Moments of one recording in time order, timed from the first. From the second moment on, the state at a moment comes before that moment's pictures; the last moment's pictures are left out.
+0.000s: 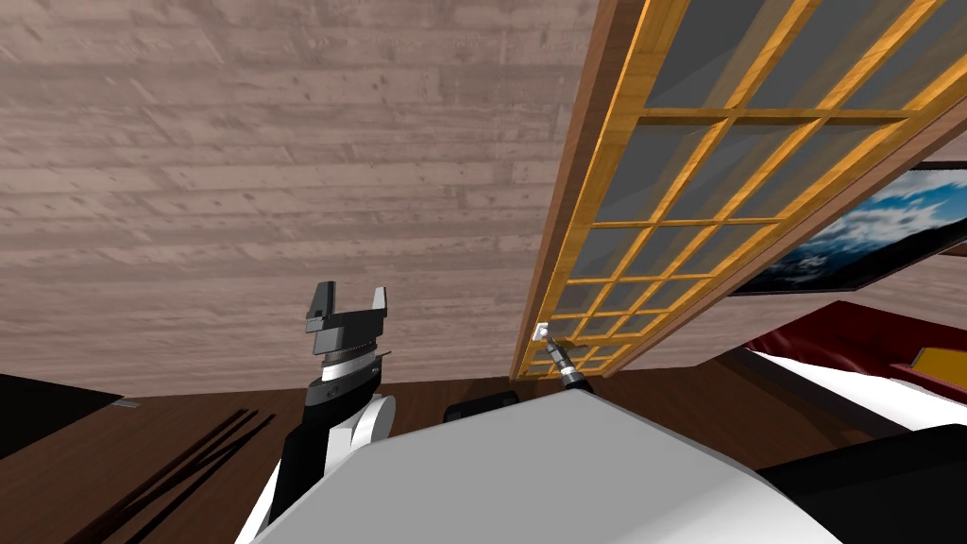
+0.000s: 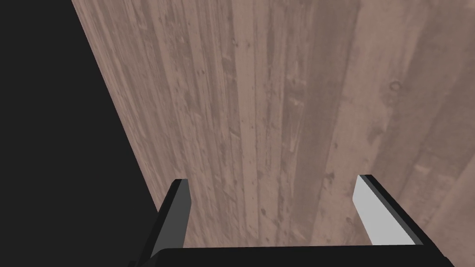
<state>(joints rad) 0.13 -0.32 -0.01 -0.68 -0.08 -1.00 0.60</state>
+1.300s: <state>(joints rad) 0.21 -0.36 -0.03 -0.68 -0.03 -1.09 0.91</state>
